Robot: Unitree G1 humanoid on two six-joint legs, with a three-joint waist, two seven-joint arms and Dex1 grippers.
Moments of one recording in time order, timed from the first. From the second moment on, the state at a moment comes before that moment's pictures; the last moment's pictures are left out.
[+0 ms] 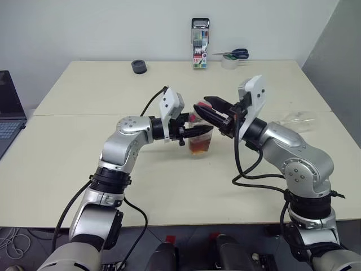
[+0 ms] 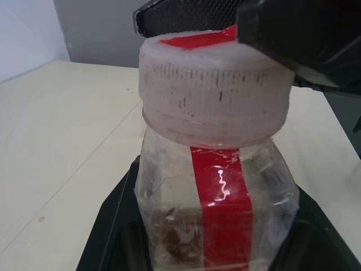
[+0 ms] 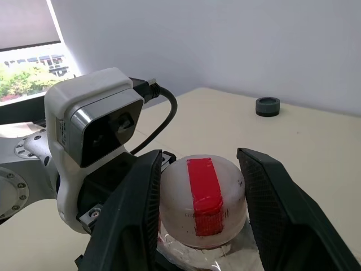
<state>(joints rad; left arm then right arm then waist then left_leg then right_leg) -0.76 0.39 -0.12 0.13 -0.37 0.43 -1.04 -0.63 -0.31 0.02 -0.43 0.64 0.82 0.36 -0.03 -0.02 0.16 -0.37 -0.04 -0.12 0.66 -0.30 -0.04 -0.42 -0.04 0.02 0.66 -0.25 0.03</state>
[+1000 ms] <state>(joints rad) -0.81 0.55 -0.09 -0.05 -0.55 0.68 -1.24 -0.89 -0.49 0.01 -0.17 0.81 0.90 0.94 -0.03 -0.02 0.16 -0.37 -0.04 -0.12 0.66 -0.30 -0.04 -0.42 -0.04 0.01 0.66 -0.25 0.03</state>
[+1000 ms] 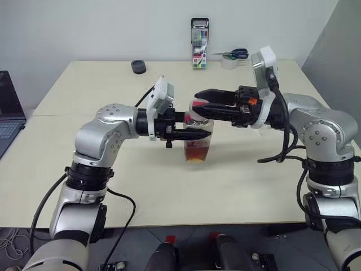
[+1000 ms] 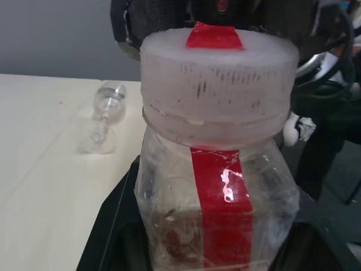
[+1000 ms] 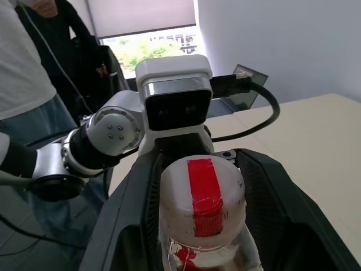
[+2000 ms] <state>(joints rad) -0.79 0.46 -0.11 -0.02 -0.50 0.56 -1.10 -0.67 -0.39 -0.09 -0.57 0.85 0.95 0.37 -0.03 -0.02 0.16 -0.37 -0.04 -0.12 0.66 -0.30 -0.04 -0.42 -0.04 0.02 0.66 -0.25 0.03</state>
